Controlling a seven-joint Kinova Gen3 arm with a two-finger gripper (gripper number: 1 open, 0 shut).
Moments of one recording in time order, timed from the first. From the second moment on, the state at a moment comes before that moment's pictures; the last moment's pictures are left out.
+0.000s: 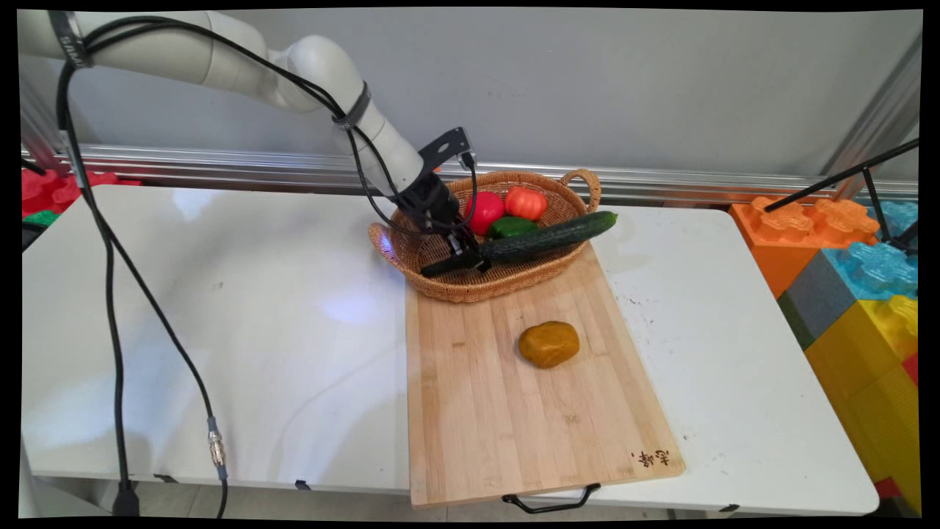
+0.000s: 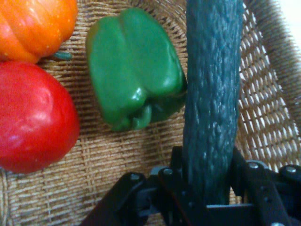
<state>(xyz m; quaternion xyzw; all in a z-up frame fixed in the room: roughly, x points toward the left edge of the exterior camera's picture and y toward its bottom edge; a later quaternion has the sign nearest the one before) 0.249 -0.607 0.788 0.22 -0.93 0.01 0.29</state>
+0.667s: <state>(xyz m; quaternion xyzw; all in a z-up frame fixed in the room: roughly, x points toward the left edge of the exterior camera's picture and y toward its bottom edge) 0.232 -0.551 0.864 0.23 -0.91 0.01 0.35</state>
